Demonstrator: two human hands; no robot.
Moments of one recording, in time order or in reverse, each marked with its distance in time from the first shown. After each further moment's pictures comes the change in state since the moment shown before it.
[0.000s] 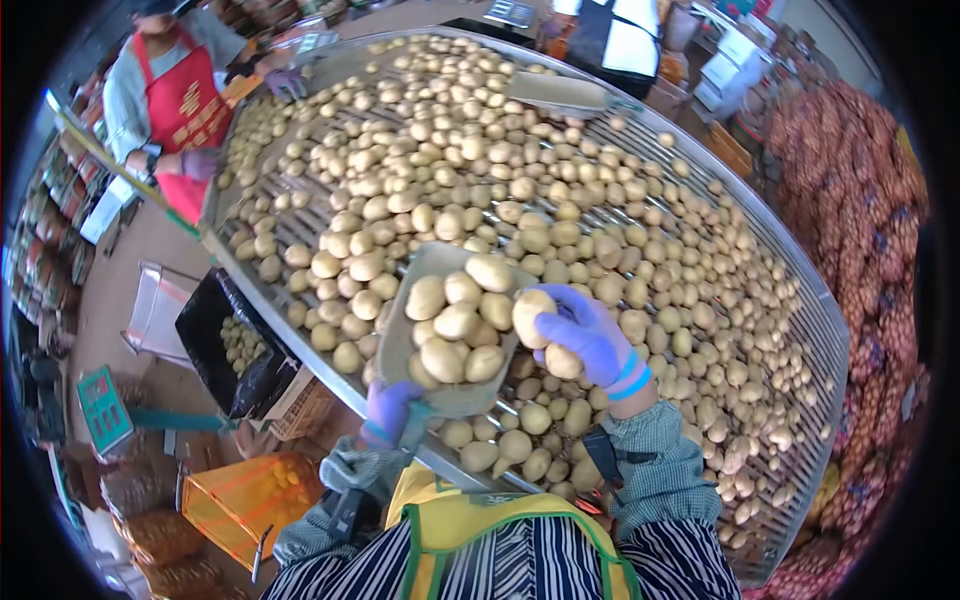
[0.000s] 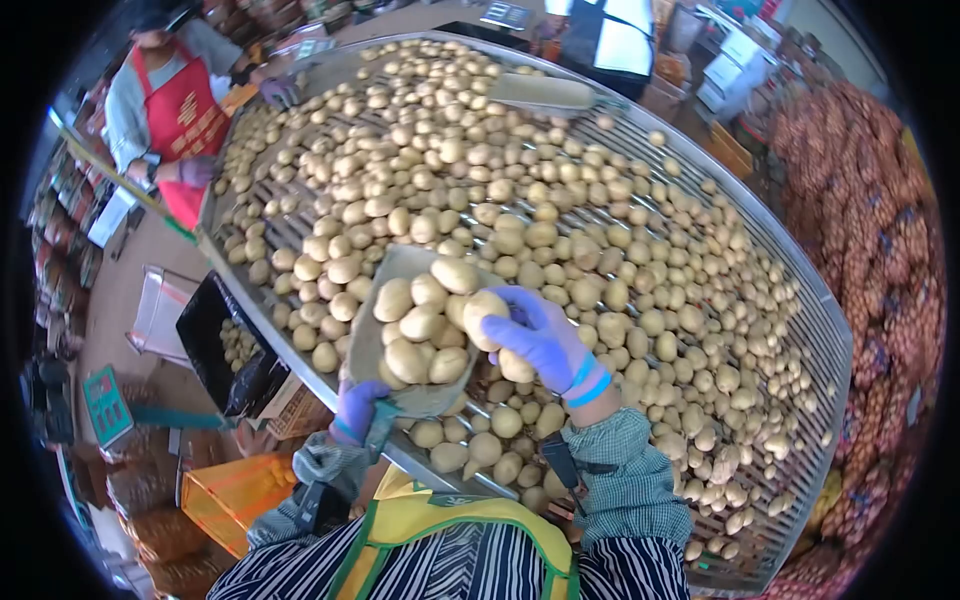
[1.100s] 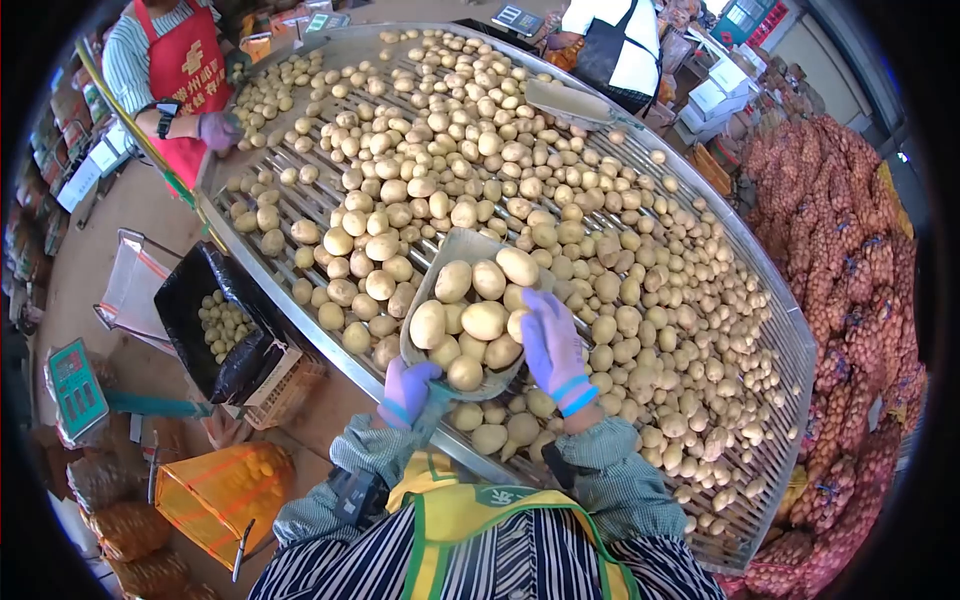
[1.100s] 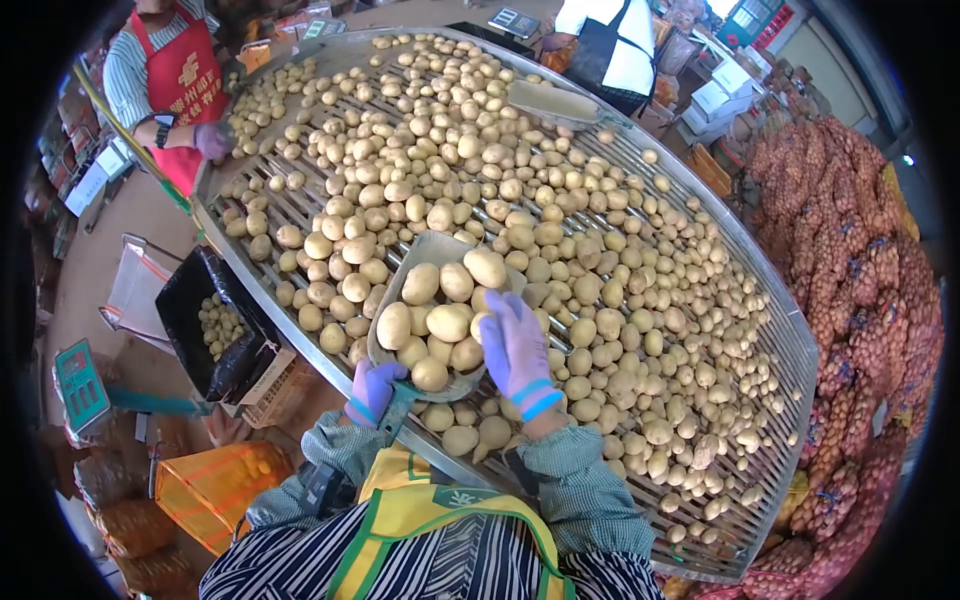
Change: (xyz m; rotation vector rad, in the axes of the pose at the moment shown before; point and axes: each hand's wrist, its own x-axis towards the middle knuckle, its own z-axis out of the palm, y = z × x) left_hand -0.003 0.006 -0.003 -0.167 -0.101 -0.085; right_hand 0.011 0.078 0.058 -1.006 0.522 -0.587
